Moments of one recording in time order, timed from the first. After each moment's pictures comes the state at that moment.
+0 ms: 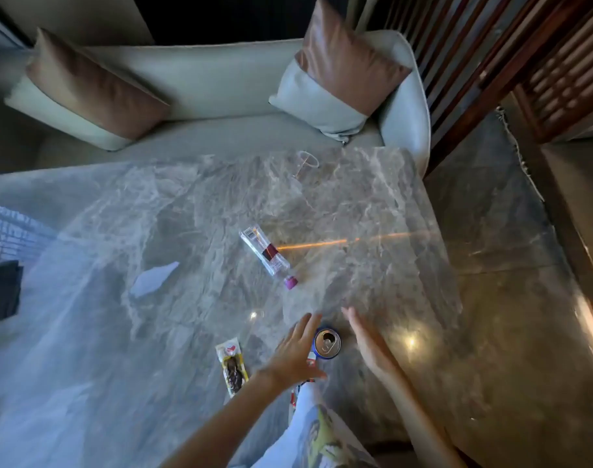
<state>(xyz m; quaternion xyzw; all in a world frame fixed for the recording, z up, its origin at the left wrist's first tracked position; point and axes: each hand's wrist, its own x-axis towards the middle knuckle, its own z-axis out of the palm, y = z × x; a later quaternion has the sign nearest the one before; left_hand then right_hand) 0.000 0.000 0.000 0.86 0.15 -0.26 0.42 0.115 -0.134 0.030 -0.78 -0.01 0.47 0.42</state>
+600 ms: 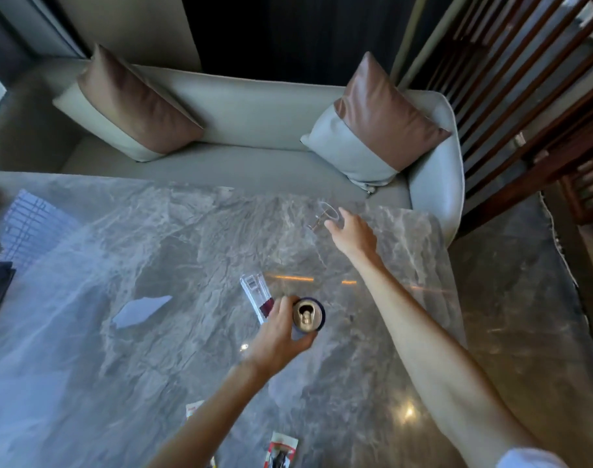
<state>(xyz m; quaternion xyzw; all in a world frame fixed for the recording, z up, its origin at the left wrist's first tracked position) 0.115 0.093 0.011 0.84 0.31 0.03 0.45 0.369 0.106 0.018 -0.92 -0.25 0.23 0.20</state>
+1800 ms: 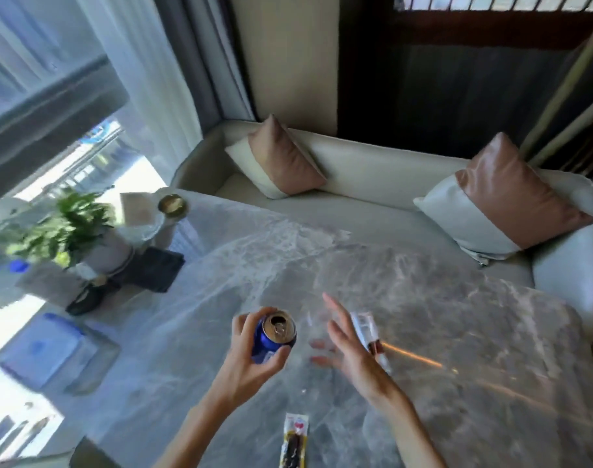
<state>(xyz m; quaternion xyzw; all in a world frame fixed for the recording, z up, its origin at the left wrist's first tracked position) -0.104 0.171 0.122 0.75 0.43 0.25 0.43 0.091 0.094 0.127 -0.49 -0.28 0.63 0.53</state>
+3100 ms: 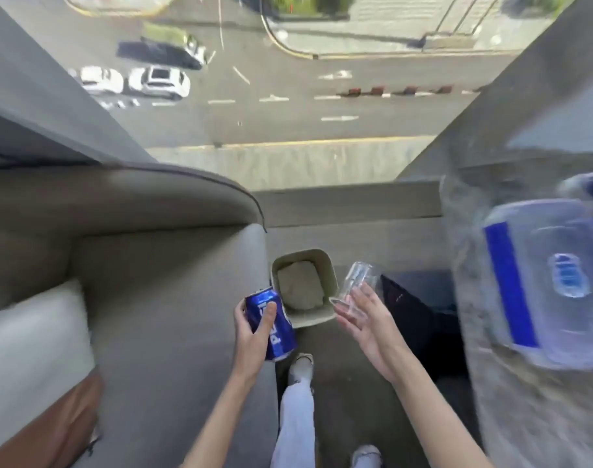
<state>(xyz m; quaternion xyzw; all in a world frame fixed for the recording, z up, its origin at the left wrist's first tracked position) -0.852 0.160 -0.236 -0.05 0.72 0.53 0.44 -0.701 0.316 -0.197 -0.55 -0.25 0.79 0.10</state>
